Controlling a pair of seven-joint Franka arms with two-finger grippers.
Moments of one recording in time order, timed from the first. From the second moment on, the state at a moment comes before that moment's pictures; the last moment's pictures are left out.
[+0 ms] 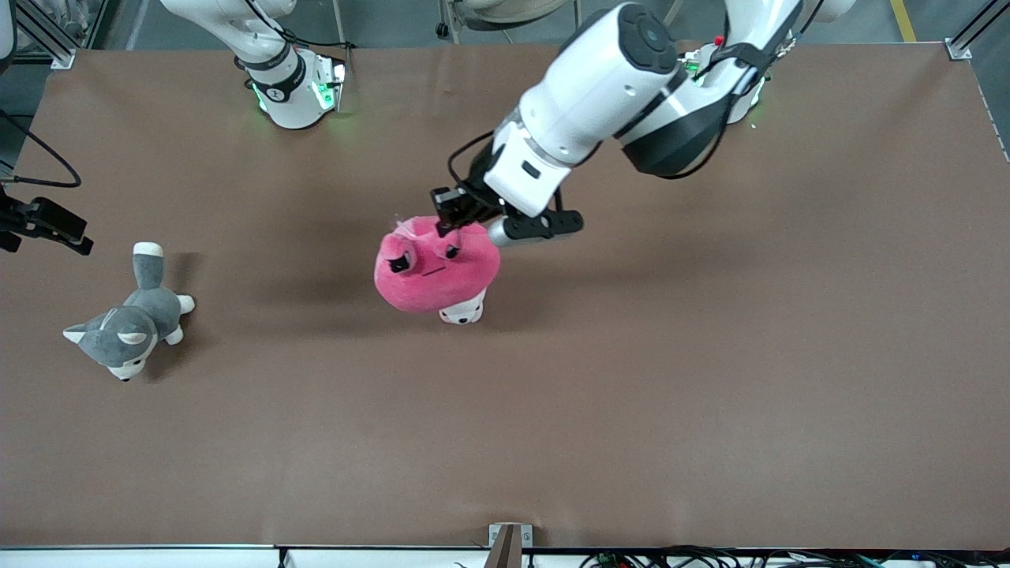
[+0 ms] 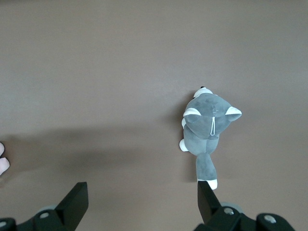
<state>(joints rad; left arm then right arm) -0.45 0.49 -0.44 -1.28 -0.23 2.32 -1.13 0.00 0.05 -0.10 -1.56 -0.03 1.68 -0.05</state>
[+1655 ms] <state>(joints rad) -0.67 0.66 -0.44 -1.23 -0.25 2.78 -1.37 0.10 0.12 -0.08 -1.56 0.64 1.56 0.08</state>
